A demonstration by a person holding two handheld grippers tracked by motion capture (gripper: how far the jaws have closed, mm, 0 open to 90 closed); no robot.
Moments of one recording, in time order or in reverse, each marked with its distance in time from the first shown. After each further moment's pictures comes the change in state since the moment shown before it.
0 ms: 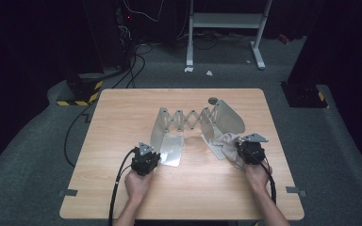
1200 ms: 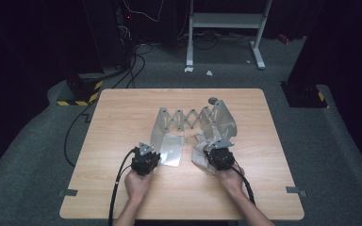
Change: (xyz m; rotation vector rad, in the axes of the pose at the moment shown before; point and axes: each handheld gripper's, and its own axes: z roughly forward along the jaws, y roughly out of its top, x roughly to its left) left arm 0.000 0.000 0.000 0.001 0.000 0.000; right arm 0.095 0.012 0.016 0.031 0.231 -0.159
